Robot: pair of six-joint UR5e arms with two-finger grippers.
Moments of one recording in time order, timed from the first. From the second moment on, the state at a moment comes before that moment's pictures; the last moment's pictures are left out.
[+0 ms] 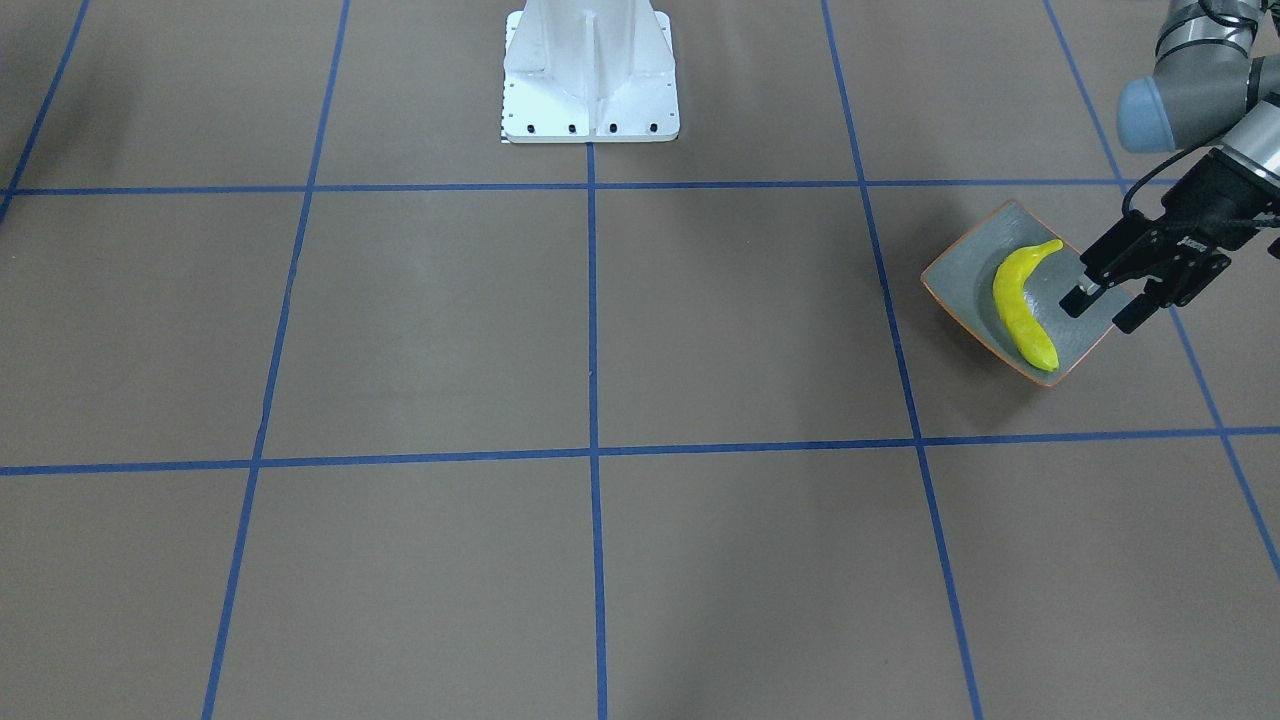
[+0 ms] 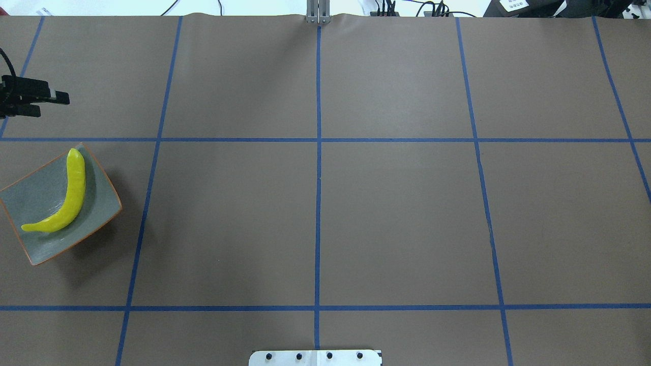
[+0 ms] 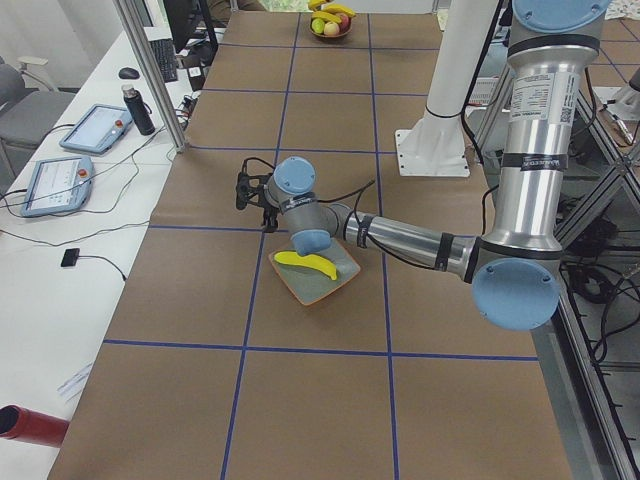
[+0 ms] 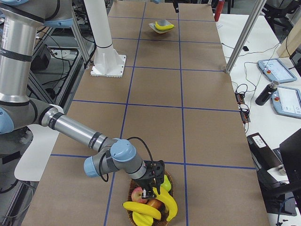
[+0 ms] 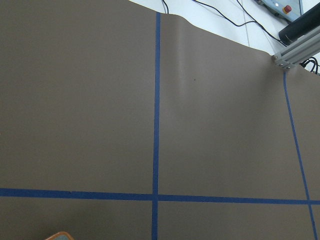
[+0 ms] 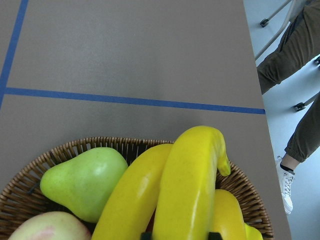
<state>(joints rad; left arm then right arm) -1.16 -1.62 -1.70 -2.56 -2.29 -1.18 1.67 -1.86 1.48 -0.79 2.07 0.16</state>
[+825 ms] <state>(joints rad) -1.14 -1.71 -1.71 -2.56 -2.29 -1.19 1.67 -1.70 1.78 -1.16 2.26 0.35</state>
